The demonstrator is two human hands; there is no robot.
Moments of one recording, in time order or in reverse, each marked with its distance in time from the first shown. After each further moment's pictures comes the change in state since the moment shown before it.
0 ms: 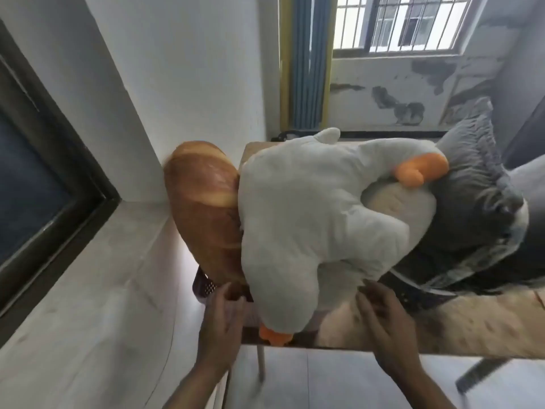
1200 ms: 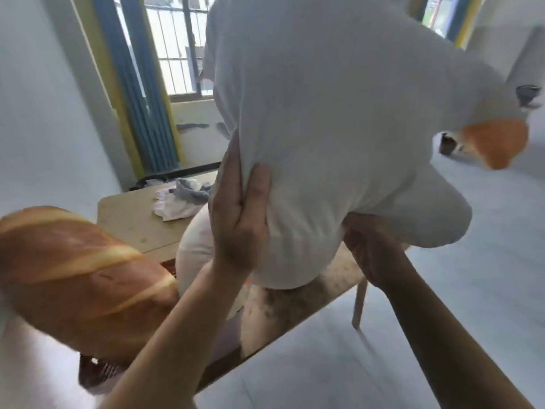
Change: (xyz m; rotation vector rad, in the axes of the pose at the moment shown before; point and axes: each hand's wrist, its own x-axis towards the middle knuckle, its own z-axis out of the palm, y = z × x) left_hand -0.042 0.275 0.037 -0.726 -0.294 0.943; right_hand -0.043 -0.153 -0.139 0.686 0.257 -0.208
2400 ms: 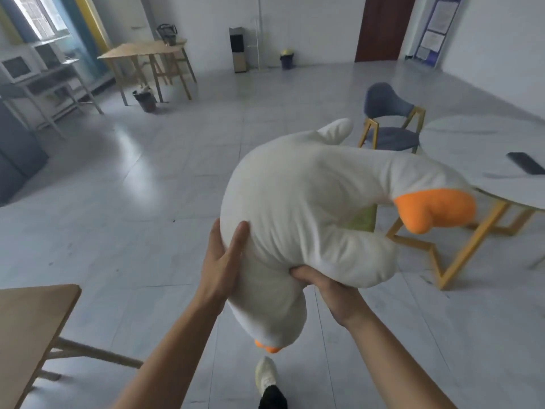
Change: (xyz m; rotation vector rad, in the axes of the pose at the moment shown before) left_hand -0.344 0.061 0.708 -0.388 -1.151 -0.764; right_hand -0.300 -0.166 -0.629 -0.490 1.078 0.133
